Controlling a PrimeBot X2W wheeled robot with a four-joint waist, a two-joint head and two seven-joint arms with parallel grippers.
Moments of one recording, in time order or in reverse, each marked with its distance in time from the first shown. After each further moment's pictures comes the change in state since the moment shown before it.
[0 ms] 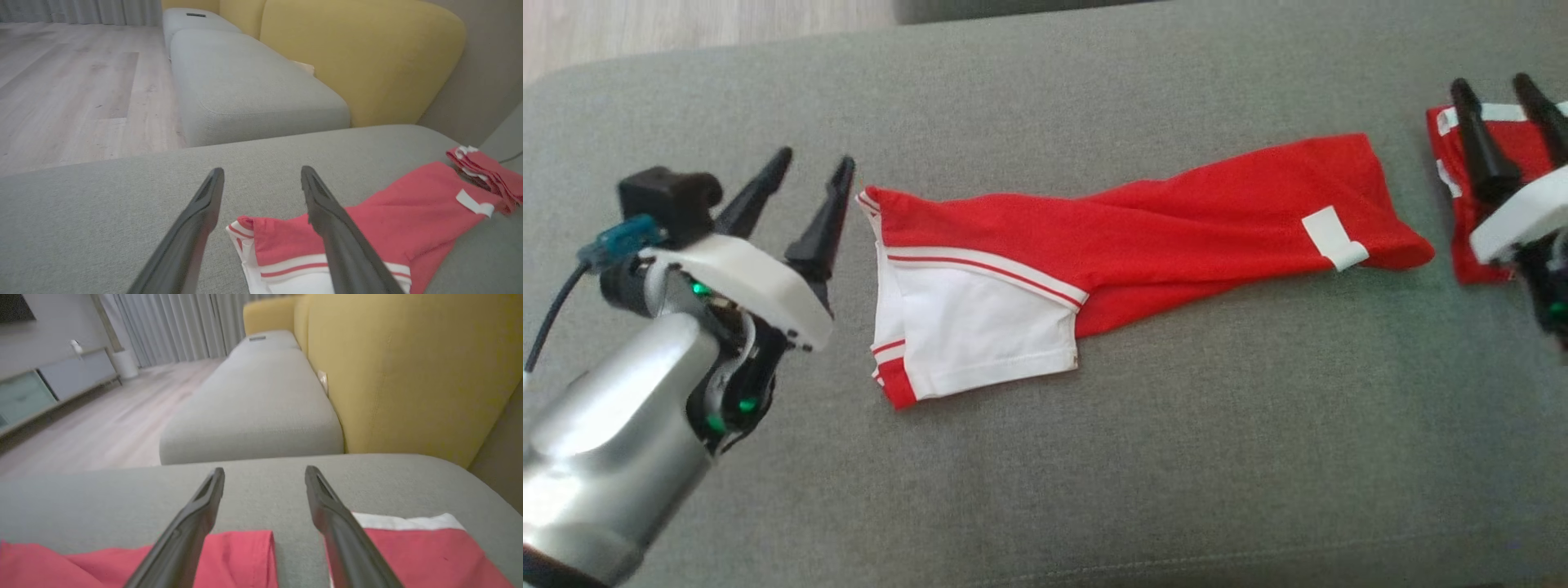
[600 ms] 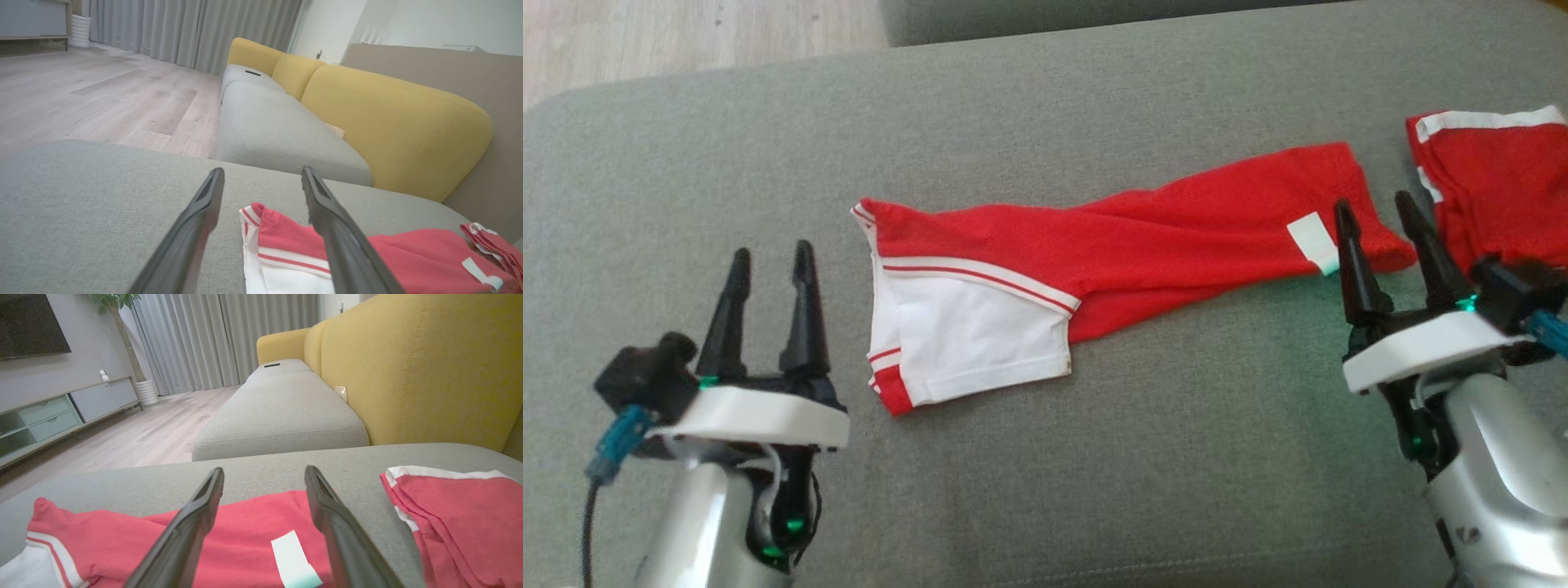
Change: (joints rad) left arm 0.556 -0.456 0.792 -0.174 0.564 -0.103 -0.007; right arm 0.415 0.344 -0.469 -0.278 -0.524 0.000 -0.079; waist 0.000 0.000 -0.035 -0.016
